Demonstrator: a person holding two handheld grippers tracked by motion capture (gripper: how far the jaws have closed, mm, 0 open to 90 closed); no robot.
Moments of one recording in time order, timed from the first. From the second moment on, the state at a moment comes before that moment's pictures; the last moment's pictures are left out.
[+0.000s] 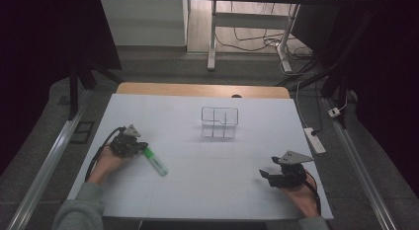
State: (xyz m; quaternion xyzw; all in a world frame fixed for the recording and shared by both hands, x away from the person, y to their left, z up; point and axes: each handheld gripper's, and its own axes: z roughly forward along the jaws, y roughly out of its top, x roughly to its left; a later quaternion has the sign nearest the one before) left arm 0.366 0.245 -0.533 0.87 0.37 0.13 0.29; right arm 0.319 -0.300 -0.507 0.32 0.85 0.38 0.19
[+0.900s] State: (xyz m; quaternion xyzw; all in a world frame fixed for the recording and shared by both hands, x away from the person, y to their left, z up) left arm 0.349 0.216 -0.531 0.89 0.34 0.09 0.29; right arm 0.319 -0.301 -0.508 0.32 0.85 0.38 0.19
